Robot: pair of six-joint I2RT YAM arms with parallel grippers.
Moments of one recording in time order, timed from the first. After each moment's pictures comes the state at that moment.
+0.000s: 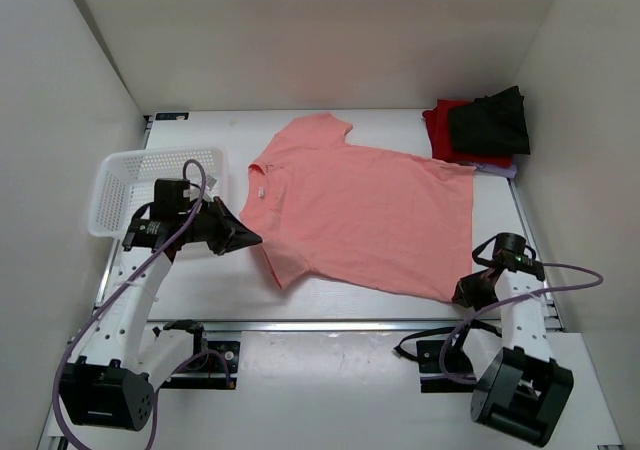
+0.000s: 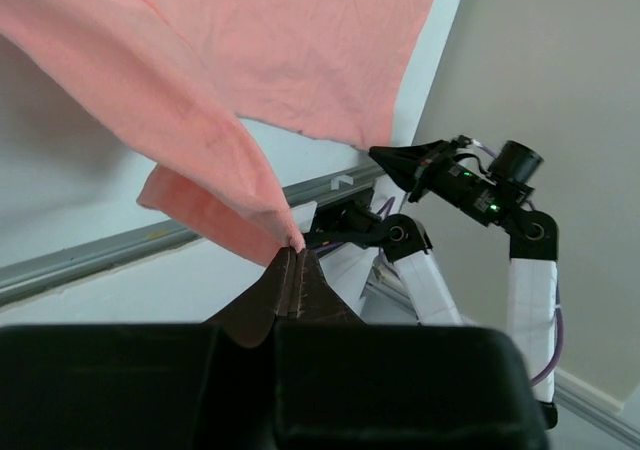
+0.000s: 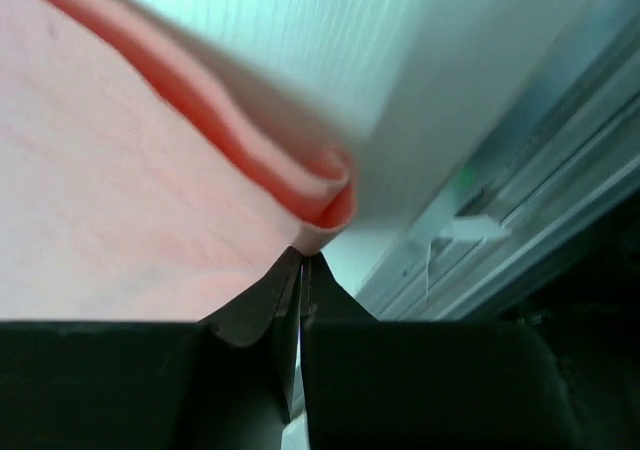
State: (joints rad) left arm -0.10 0.96 0.88 -0.79 0.70 -0.80; right arm -0.36 0.91 0.48 -0.96 -0.05 0.90
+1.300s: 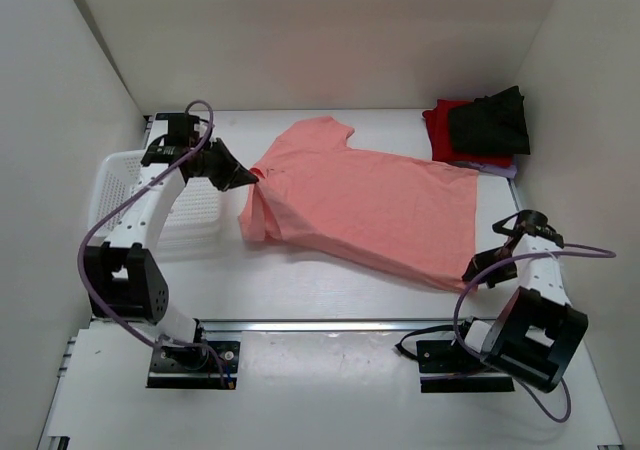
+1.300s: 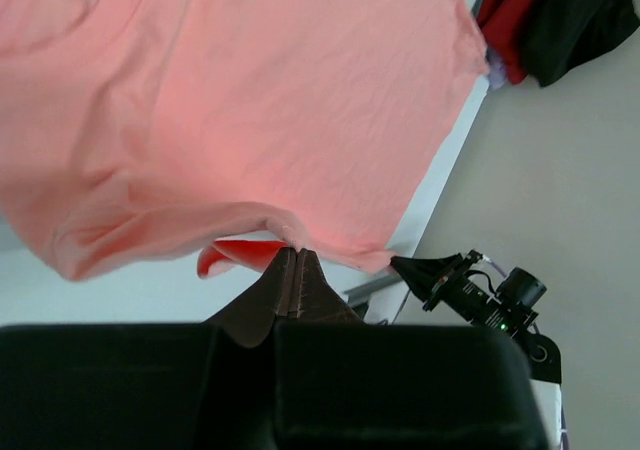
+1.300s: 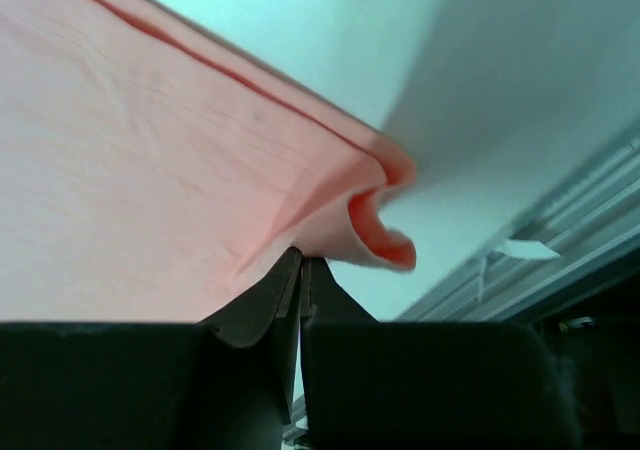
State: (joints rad) left arm -0.06 1.51 1.34 -0.73 0.54 -0.78; right arm -0.48 1.17 0.69 -0.94 -0.14 0.80
